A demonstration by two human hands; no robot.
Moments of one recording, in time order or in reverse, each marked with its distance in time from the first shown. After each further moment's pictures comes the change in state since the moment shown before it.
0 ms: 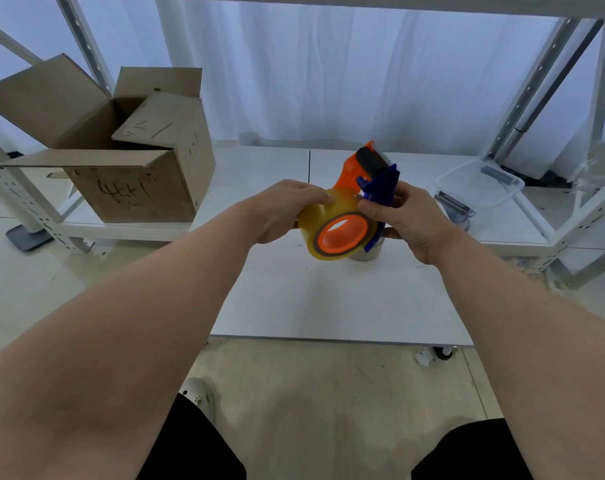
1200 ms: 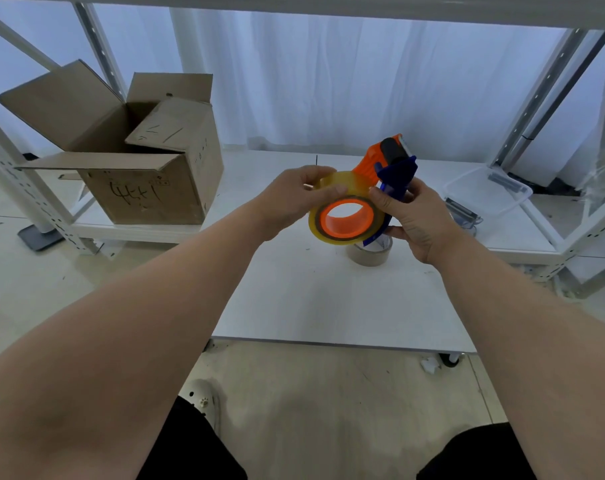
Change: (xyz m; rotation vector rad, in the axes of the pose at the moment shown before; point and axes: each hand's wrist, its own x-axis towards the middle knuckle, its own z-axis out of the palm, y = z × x) left_hand -0.011 0.011 -0.007 0.240 0.152 0.265; right_hand 0.005 -0.008 0.010 0.114 0.151 0.042
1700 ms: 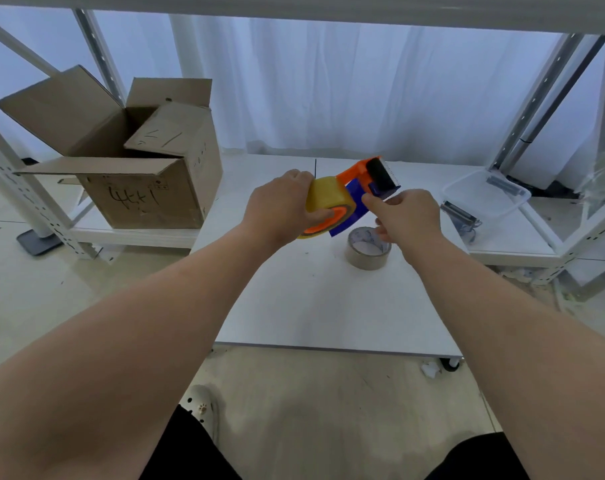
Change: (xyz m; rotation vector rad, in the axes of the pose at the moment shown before) left_hand -0.003 -0.010 0.001 0.907 0.290 0.191; right_hand 0.002 -0.001 0.019 -0.528 0.259 -0.055
